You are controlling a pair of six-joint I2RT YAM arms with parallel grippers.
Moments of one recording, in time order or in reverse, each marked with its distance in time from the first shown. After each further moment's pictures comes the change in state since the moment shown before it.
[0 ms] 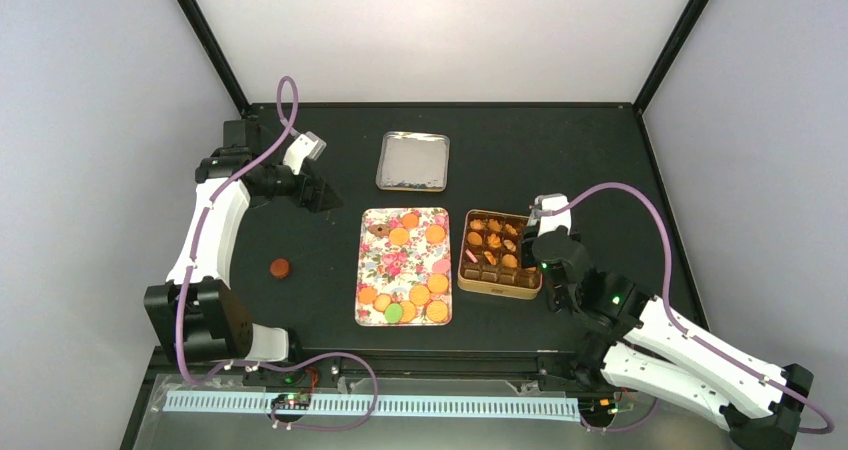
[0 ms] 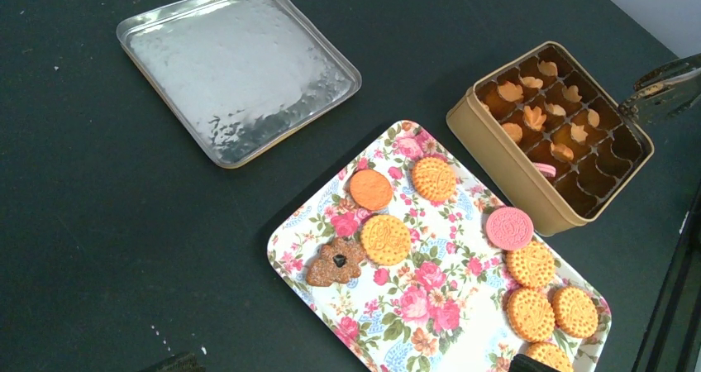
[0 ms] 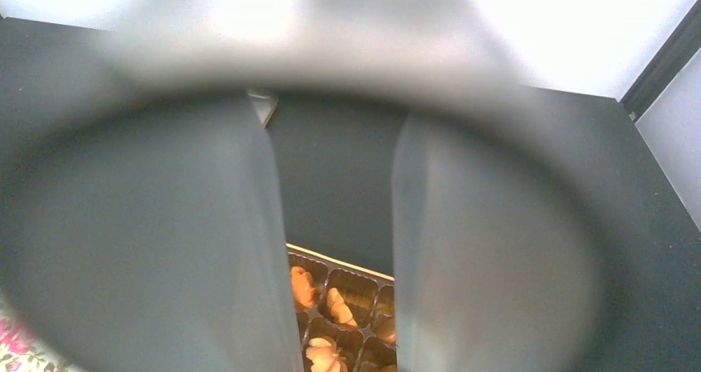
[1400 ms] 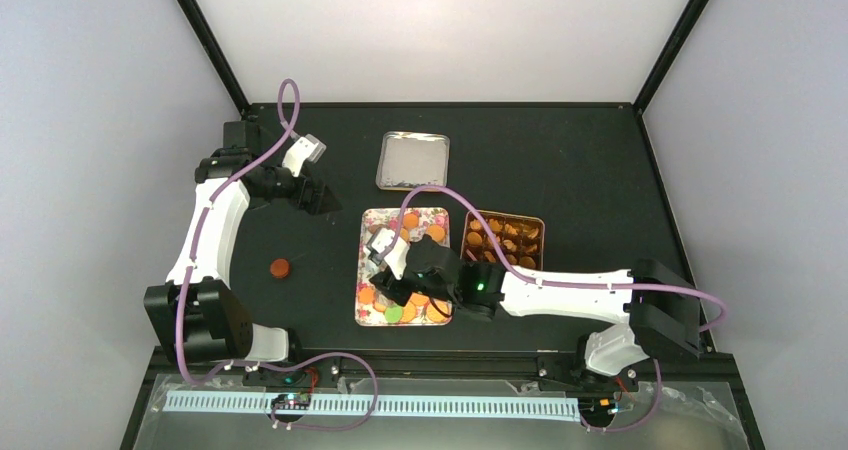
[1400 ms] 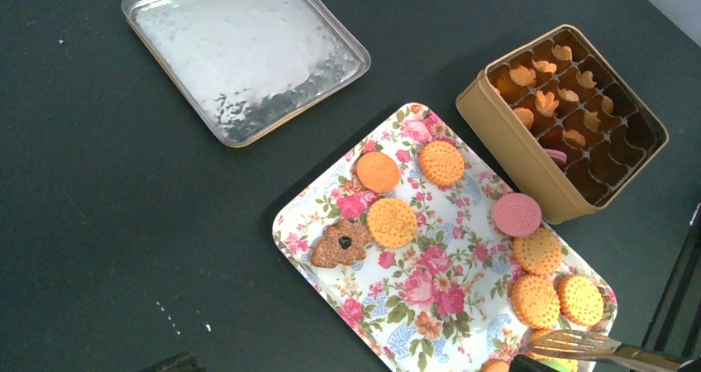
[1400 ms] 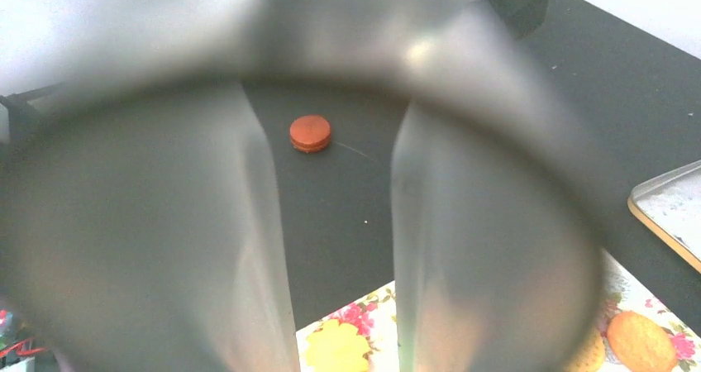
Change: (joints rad) left arm 0.007 -0.001 0.000 -0.029 -0.038 0.007; right arm 0.329 0.764 0.253 0.605 -0.608 -0.234
